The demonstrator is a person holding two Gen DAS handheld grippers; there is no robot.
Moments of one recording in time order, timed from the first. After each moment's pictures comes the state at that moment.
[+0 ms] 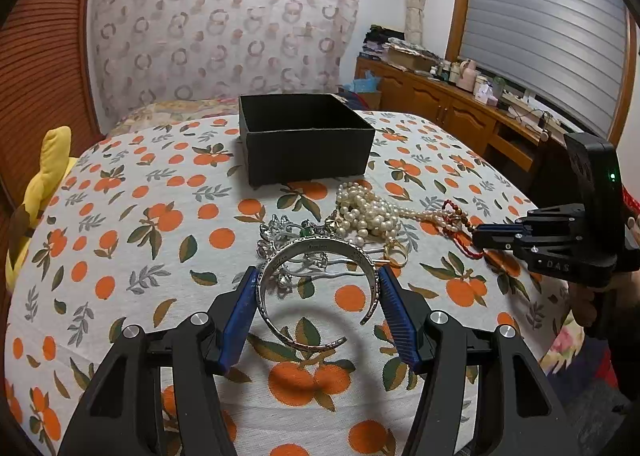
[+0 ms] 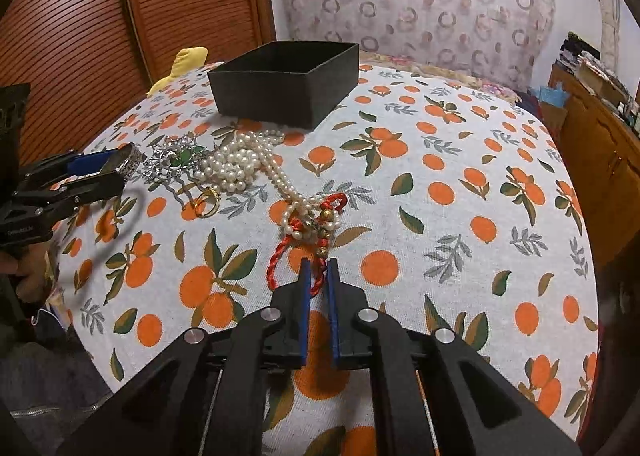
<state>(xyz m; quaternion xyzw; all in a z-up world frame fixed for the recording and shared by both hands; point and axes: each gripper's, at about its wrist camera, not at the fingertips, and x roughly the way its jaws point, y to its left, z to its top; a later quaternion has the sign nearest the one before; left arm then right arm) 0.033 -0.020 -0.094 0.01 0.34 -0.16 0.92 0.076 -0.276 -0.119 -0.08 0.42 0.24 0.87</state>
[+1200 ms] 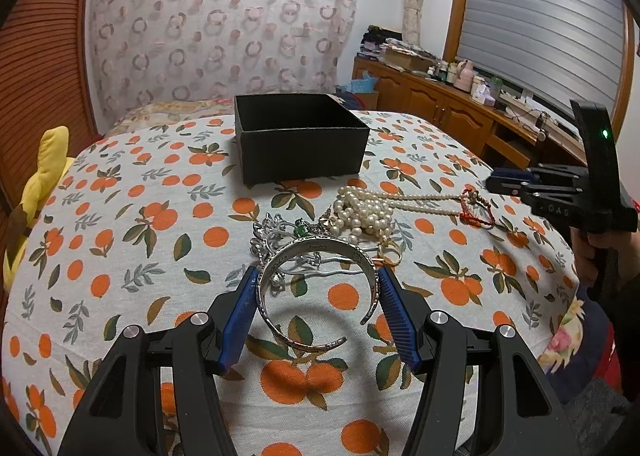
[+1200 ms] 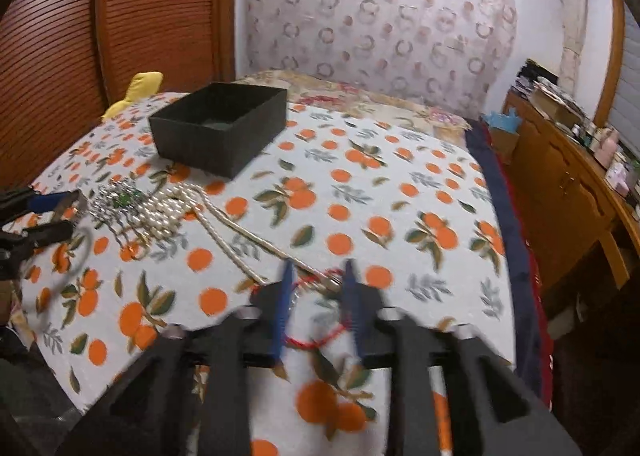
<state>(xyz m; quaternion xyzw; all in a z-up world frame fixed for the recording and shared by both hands) 0.033 -0.026 -0.095 0.01 0.35 -0.17 0.92 0.098 -0.305 -0.087 -0.11 0.37 0.16 0.91</state>
